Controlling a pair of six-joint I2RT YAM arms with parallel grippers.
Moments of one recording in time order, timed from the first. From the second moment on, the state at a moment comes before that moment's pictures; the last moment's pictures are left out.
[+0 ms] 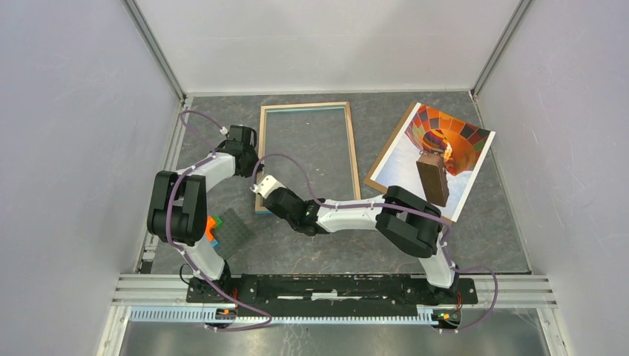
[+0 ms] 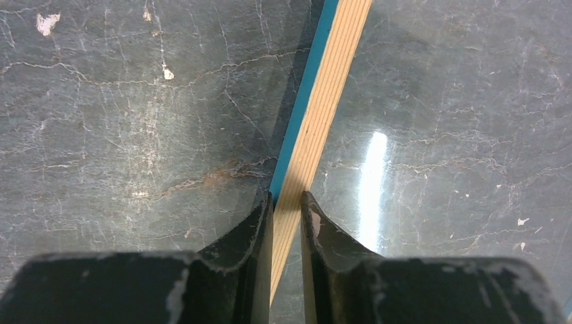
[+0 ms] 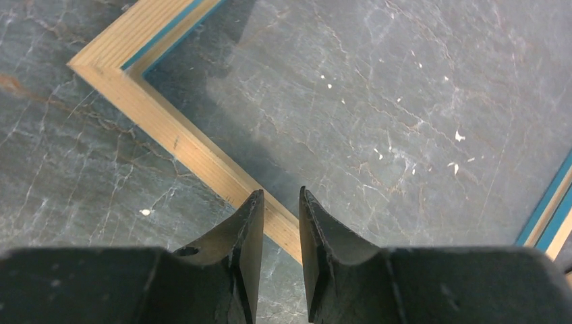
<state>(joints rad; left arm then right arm) -0.16 1.72 1.01 -0.26 -0.08 -0.53 1.18 2.04 1.32 -0.04 0.53 -0.02</state>
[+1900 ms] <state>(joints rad) -0.04 1.85 1.07 0.04 0.12 -0.71 0.40 2.16 1.47 0.12 0.07 0.25</state>
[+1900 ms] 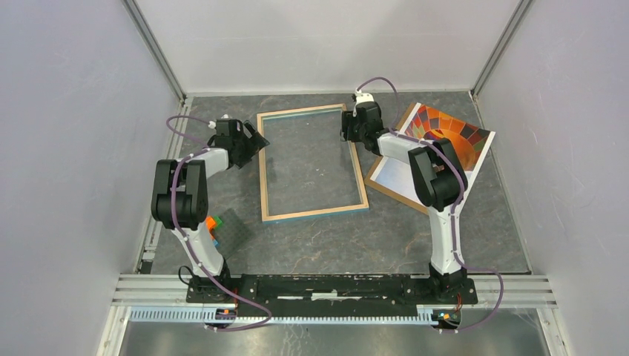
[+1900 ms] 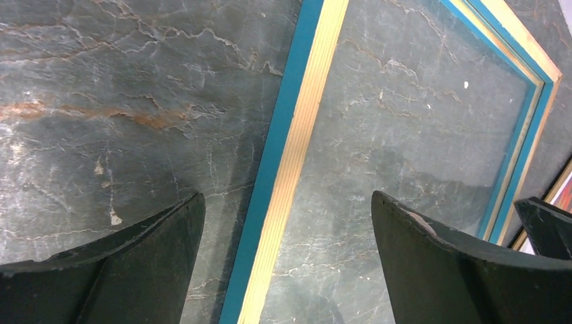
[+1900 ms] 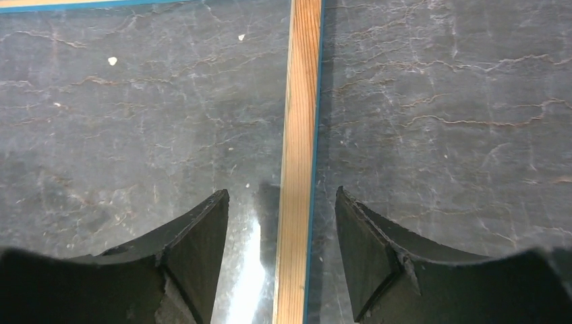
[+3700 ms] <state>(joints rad) -0.07 1.62 0.73 0.13 0.27 -0.86 0.35 1.50 0.81 -0.10 -0.10 0.21</state>
